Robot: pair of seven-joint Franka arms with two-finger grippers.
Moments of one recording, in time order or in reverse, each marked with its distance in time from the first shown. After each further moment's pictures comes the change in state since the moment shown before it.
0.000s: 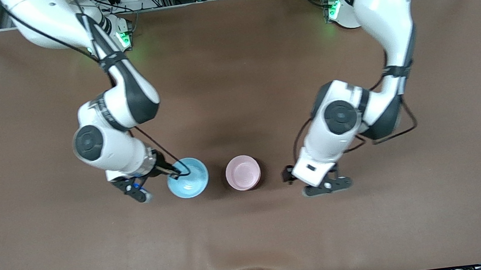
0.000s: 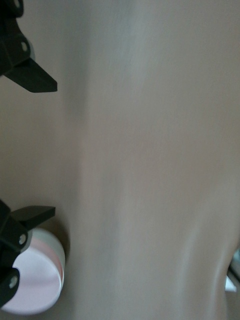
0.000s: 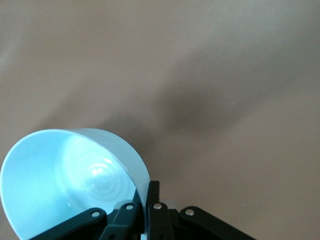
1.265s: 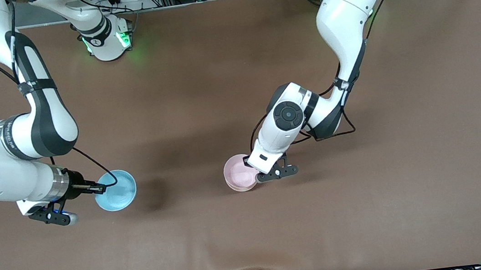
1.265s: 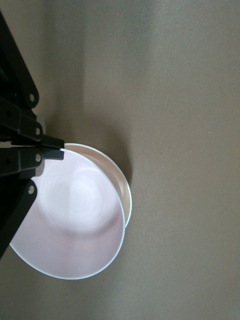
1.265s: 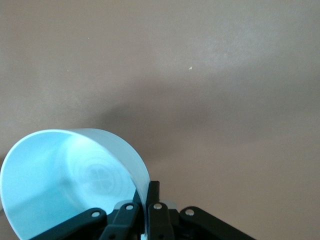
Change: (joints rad) left arm -0.189 0.135 -0.017 -0.040 -0.118 0.213 -0.196; right arm -0.338 -0.055 -0.004 0.021 -0.066 -0.228 -0.604
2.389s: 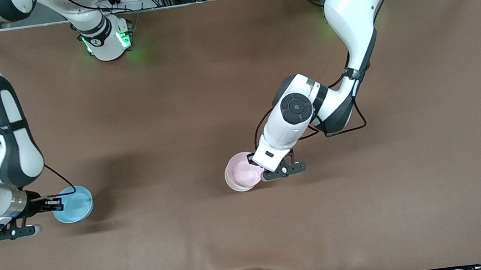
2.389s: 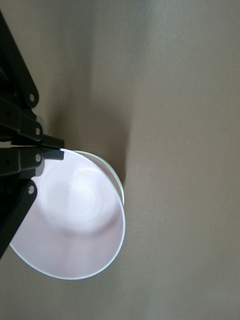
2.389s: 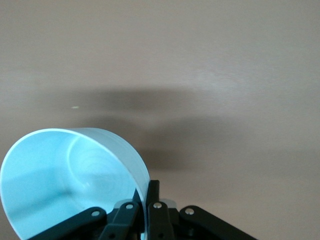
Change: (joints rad) left arm 0.023 -0.067 -0.001 -0.004 0.000 -0.064 -0.006; right arm -0.211 0.119 -0.024 0.010 -0.064 0.153 -0.554
